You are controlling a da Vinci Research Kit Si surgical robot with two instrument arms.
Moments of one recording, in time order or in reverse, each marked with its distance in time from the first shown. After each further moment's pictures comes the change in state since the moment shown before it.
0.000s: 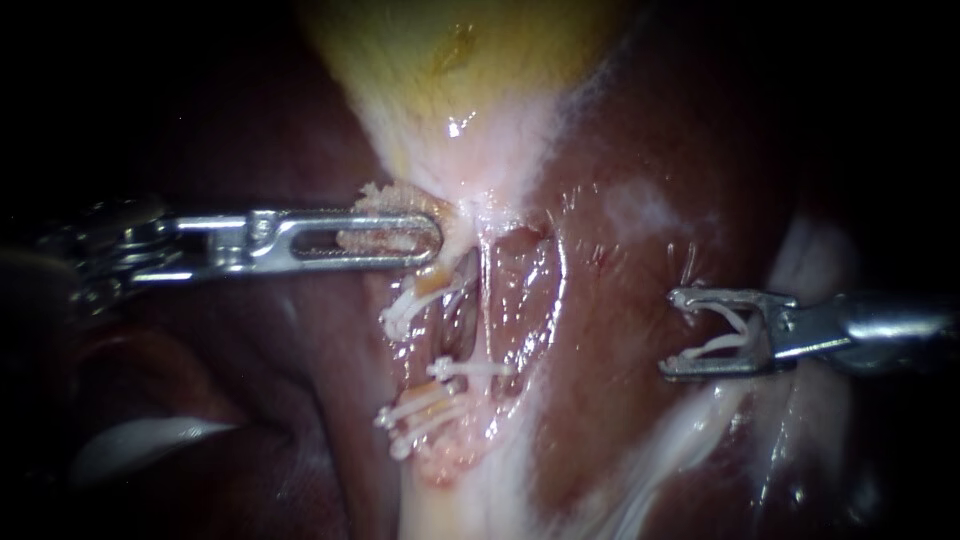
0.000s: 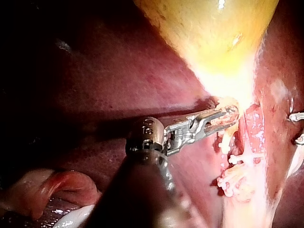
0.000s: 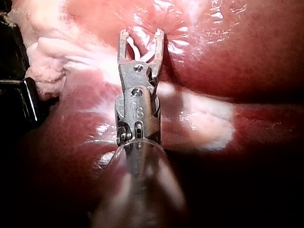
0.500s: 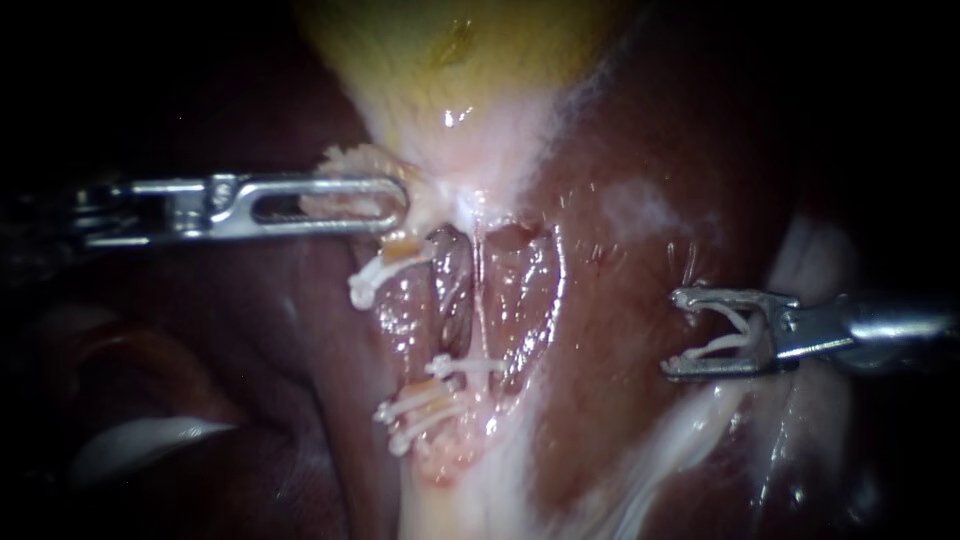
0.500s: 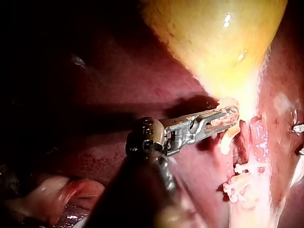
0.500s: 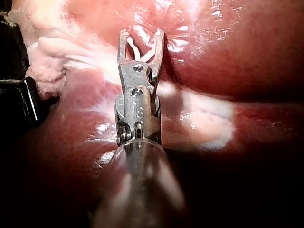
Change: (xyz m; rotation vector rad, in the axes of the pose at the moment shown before) right arm 0.000 0.000 0.000 0.001 0.000 0.000; left arm -0.005 -0.001 -0.005 -0.009 -0.022 -0.024
